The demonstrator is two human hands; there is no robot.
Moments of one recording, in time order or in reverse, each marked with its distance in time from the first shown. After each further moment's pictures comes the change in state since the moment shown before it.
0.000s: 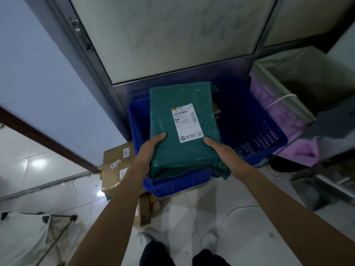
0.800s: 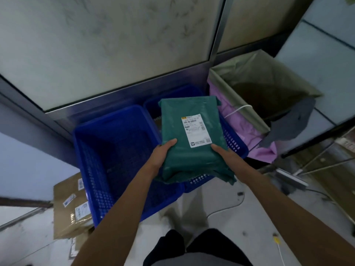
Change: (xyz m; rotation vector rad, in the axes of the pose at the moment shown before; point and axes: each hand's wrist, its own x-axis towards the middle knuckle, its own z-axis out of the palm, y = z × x) left_hand 0.172 0.009 0.195 0.242 -0.313 -0.098; right_hand 0.084 -0.032 -0.194 0.112 0.208 0.058
